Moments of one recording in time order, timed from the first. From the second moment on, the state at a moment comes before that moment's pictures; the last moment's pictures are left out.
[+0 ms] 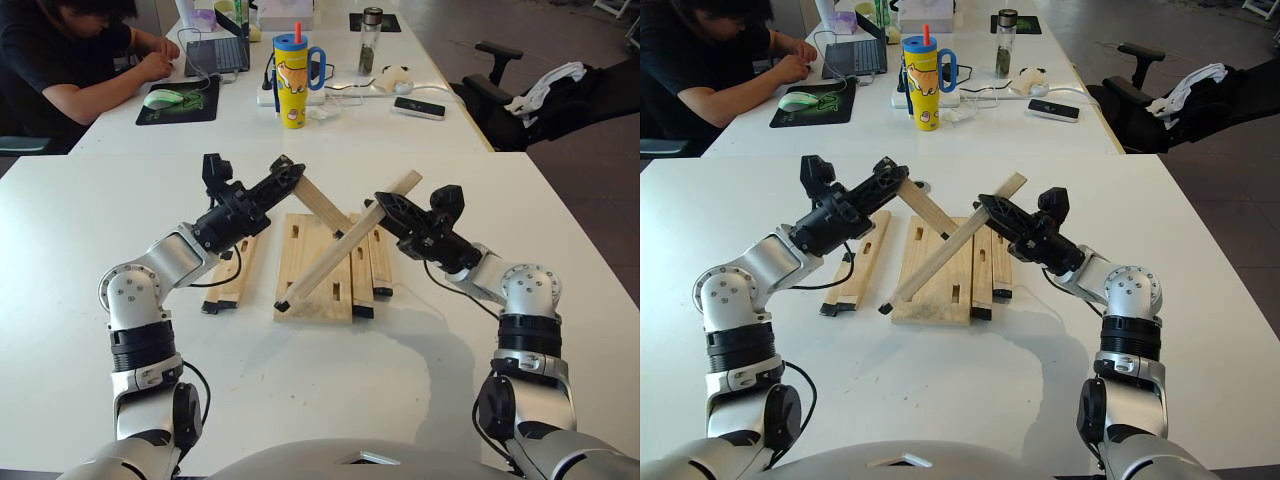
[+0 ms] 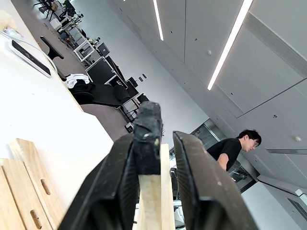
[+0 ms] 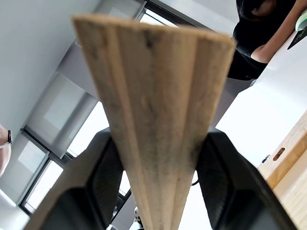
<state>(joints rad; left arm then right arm) -0.43 0.22 0.33 -0.09 -1.42 1.05 -0.27 -0.46 -0.30 -0.34 0.26 1.18 1.19 0.88</state>
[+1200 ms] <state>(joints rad) -0.23 0.70 -0.42 -0.19 -0.13 0.09 -1.04 -0.70 -0.79 -0.39 0.83 0.91 1.00 1.33</state>
